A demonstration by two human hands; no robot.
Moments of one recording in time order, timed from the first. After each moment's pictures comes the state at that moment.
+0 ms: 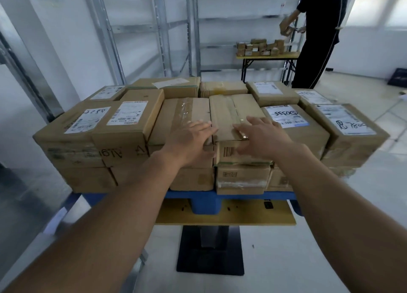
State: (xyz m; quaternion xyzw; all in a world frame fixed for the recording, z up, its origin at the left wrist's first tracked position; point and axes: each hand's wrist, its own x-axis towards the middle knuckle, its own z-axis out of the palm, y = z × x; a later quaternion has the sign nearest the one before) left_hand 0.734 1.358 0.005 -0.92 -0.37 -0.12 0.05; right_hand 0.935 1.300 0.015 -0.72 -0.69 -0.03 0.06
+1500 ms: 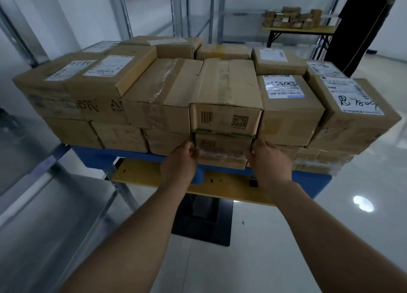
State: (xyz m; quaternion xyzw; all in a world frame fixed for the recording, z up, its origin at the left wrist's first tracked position) left_hand 0.789 1.286 -0.122 -0.68 -0.67 -0.25 -0.14; right_hand 0.988 1.250 -0.112 -0.75 -0.63 -0.06 0.20
